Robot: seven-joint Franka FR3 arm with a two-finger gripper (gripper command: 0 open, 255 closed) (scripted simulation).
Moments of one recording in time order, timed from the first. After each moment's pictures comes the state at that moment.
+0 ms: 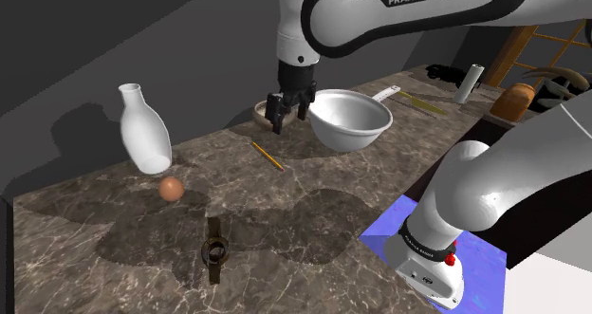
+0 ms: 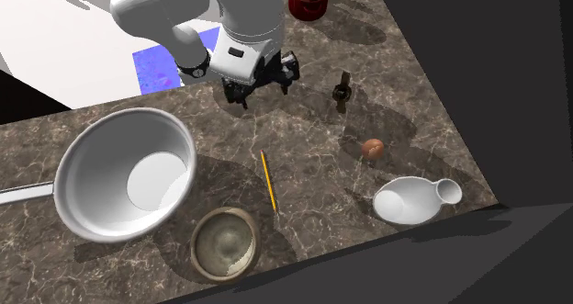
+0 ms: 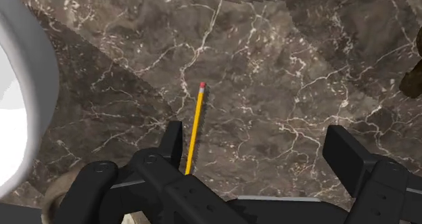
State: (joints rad) arm 0.08 -0.46 0.25 -2.34 0.09 1.90 0.27
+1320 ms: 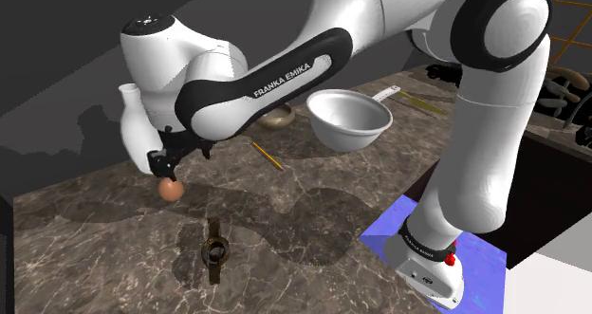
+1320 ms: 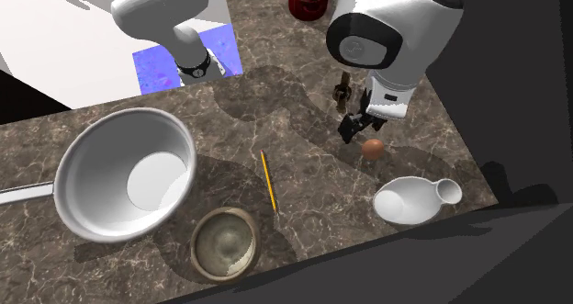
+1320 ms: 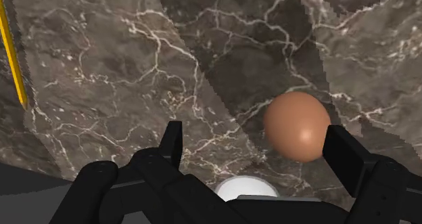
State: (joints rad) arm 0.20 0.27 0.50 -1.85 -0.38 2.12 0.82
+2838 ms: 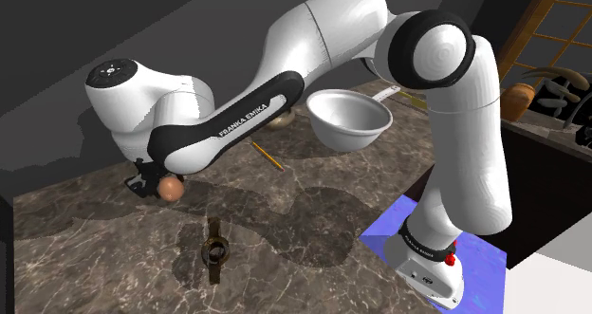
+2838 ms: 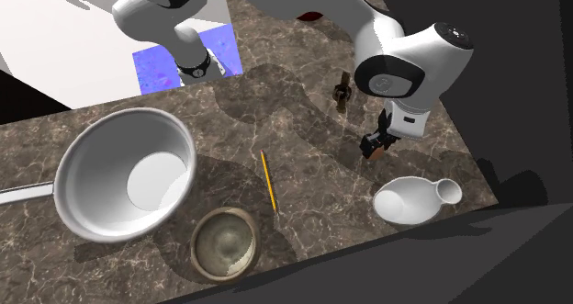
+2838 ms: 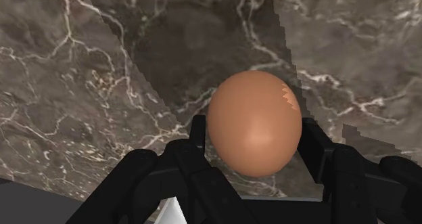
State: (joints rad) arm 0.31 0.53 0.44 -1.64 -0.55 2.13 0.93
